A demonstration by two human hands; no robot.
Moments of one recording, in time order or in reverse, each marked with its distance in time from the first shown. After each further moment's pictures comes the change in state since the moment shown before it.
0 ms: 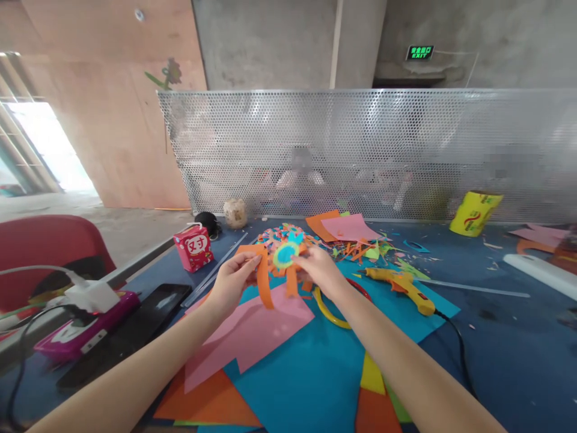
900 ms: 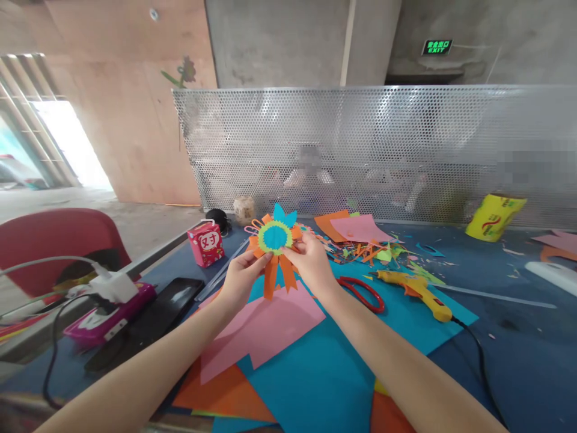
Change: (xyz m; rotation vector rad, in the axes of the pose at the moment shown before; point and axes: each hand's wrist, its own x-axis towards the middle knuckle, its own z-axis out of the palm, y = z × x) left_hand 0.002 -0.003 -0.006 0.027 -0.018 0.137; right_hand -0.001 -0.028 0.032 0.324 -0.049 -0.089
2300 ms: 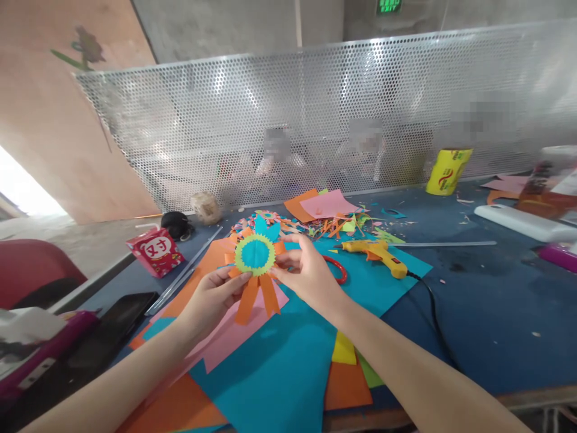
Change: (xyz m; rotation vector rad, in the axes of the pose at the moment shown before) left_hand -0.031 0.001 0.033 -0.019 -0.263 -0.324; right_hand -0.057 0.015 -0.065 0.049 -0.002 0.046
